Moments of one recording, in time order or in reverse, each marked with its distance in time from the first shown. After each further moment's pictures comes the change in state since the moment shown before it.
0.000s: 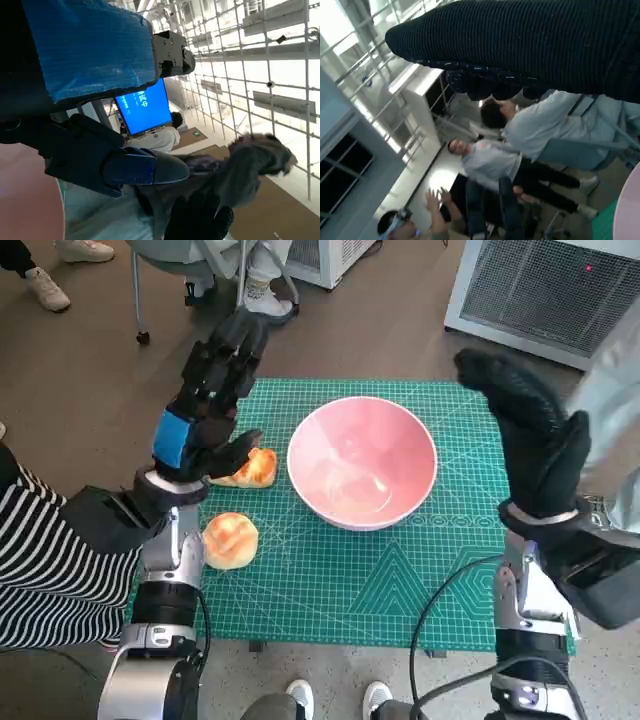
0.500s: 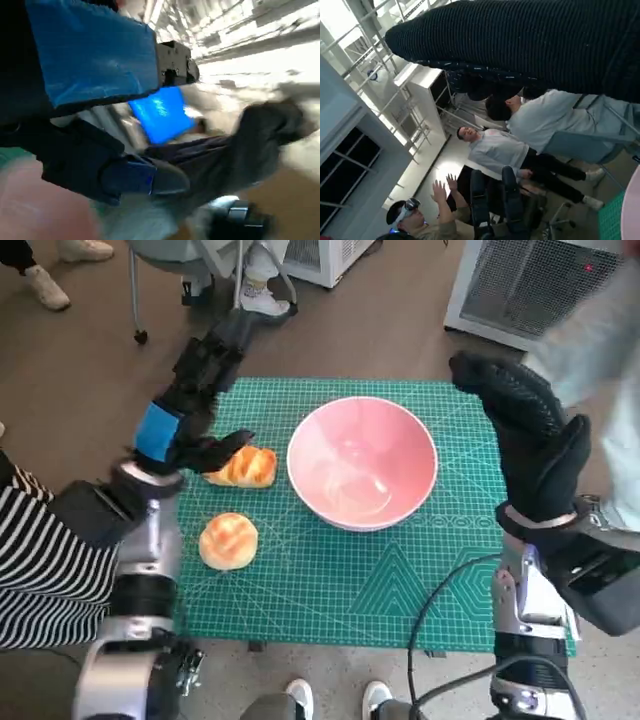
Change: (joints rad) left arm -0.029 0.212 -0.016 0.061 0.313 -0.053 0.178; right arm 0.024 -0.002 0.007 -0.034 0.008 0.025 0.002
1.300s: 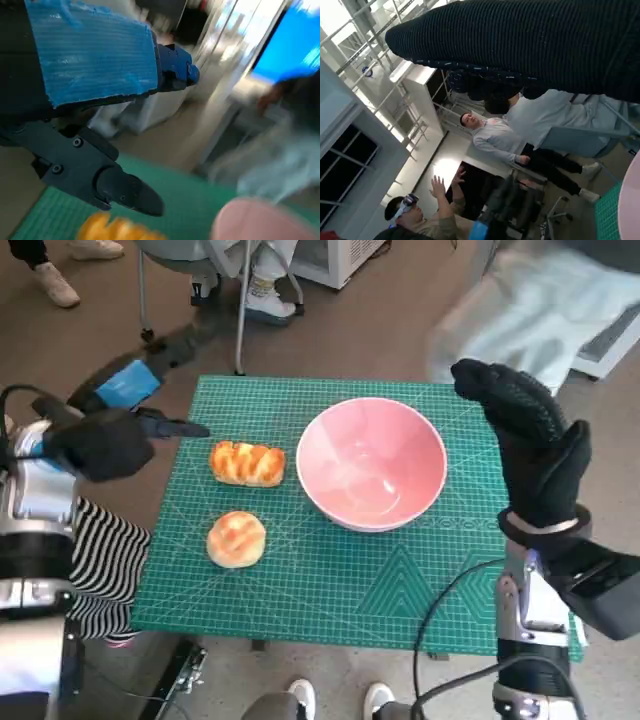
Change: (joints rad) left arm -0.217 0.281 -0.290 0.163 0.394 0.312 -0.028; right arm 0.034 -0.001 0.000 -0.031 -0.004 0.032 -0.019
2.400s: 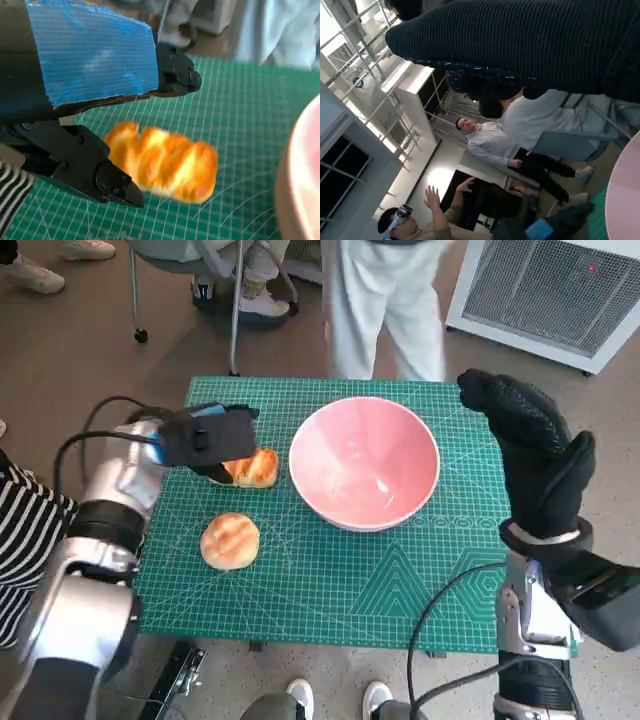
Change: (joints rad) left arm -0.178 -0.218 -0.309 0.401 0.230 0.263 0.071; right arm 0.046 0.001 0.001 -0.056 -0.003 0.018 -0.028
